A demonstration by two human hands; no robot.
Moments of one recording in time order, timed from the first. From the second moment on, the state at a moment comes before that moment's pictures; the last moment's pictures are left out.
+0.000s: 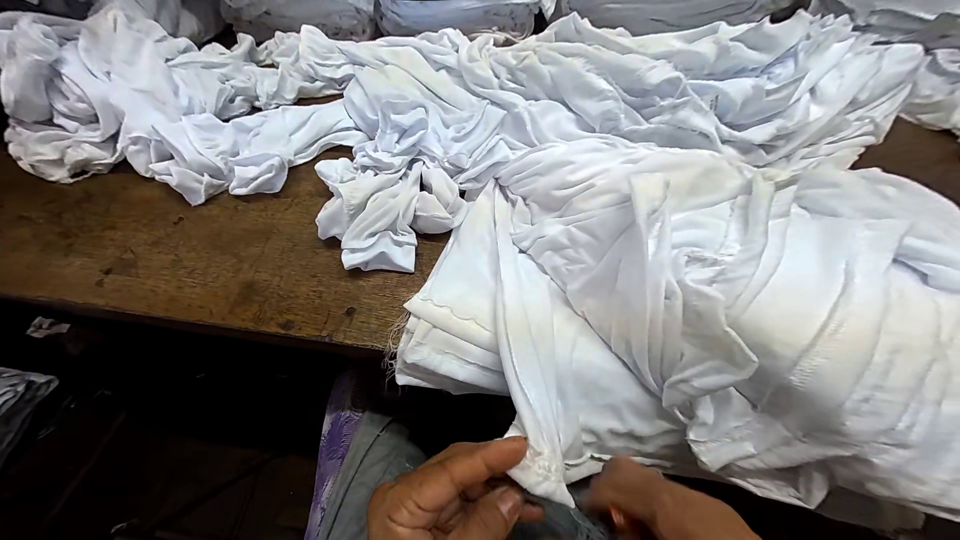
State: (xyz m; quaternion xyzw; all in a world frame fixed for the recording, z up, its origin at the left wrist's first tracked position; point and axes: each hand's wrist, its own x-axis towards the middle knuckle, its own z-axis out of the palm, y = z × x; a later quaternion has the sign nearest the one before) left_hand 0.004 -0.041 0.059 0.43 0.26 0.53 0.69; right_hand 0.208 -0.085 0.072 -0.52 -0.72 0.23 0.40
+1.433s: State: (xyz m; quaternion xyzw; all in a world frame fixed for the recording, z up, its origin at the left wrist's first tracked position) left_hand 0.014 0.029 0.087 0.65 0.26 0.38 0.60; right_hand 0.240 -0.095 0.100 -0.54 -0.78 0.12 0.28
